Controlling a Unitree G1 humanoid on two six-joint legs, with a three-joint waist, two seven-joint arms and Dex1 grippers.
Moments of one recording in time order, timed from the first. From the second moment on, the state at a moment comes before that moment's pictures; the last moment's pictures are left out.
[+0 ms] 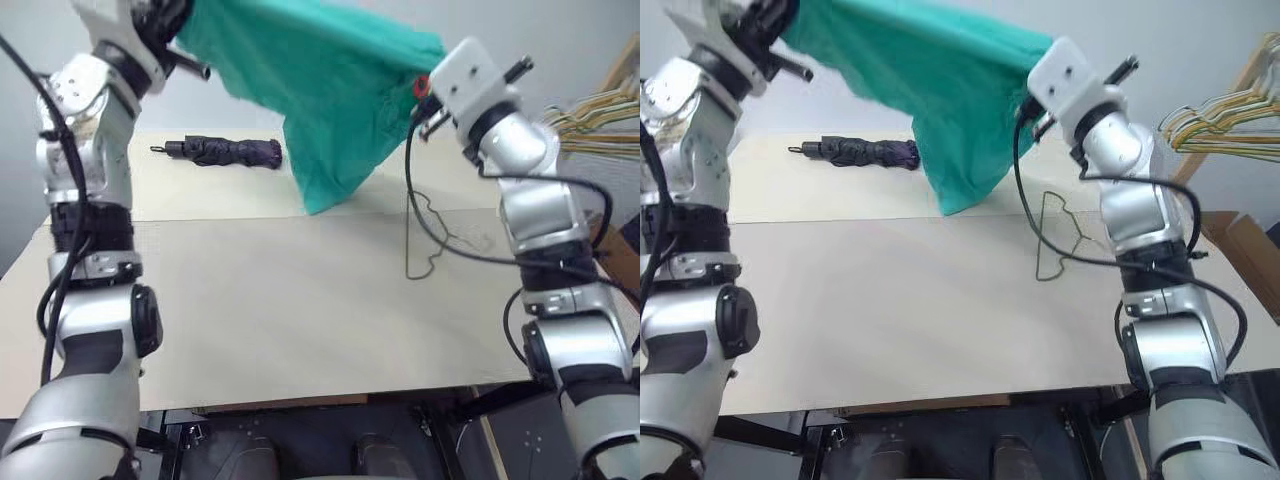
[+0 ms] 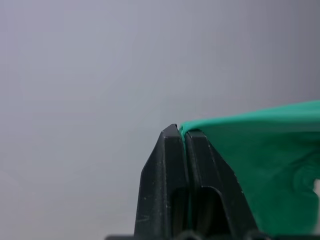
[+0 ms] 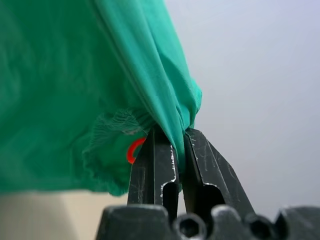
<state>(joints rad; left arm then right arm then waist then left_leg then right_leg) -1.00 0.70 0.14 0.33 -0.29 0.24 -0.70 -0.89 -0.62 0.21 0.20 -0.24 0.20 0.37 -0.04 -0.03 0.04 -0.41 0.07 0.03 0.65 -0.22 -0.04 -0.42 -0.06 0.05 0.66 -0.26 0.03</state>
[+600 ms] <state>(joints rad) -0.15 1.14 -0.05 -0.18 -0.22 0.24 -1.27 -0.43 -0.86 0.45 -0.13 -0.32 0.00 0.94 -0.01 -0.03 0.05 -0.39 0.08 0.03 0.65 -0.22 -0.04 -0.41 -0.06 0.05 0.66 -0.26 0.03</state>
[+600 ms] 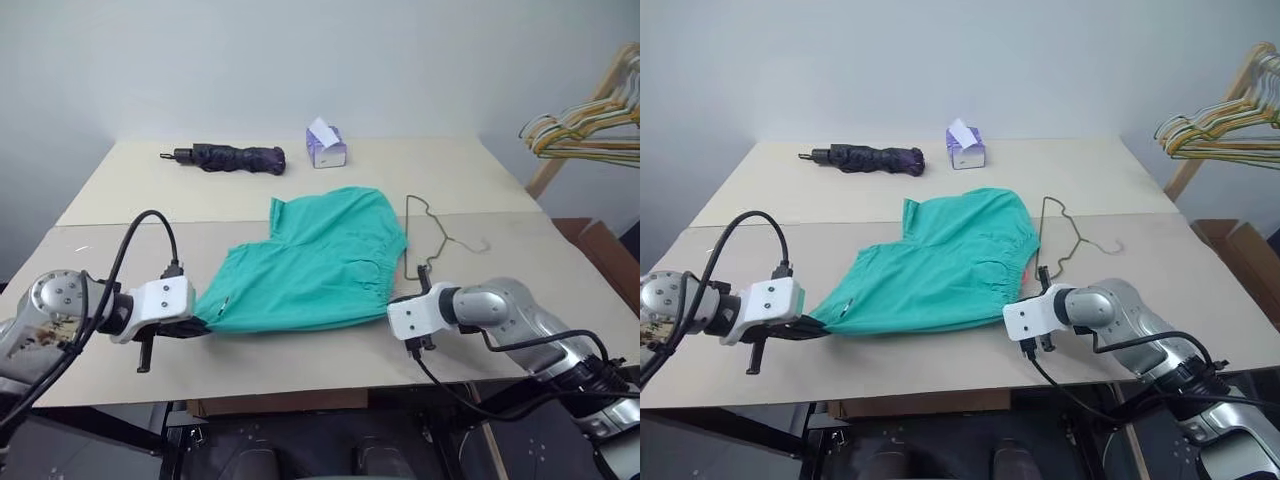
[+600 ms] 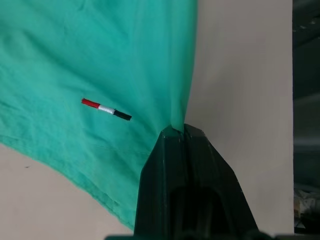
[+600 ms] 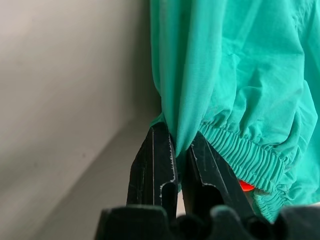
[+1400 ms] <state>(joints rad) -0.22 1.11 -0.03 -0.18 -0.22 0.27 -1.25 -0.30 -0.79 0.39 -0.33 -0.30 0.16 0.96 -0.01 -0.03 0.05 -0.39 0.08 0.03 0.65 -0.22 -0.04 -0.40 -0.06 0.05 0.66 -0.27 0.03</state>
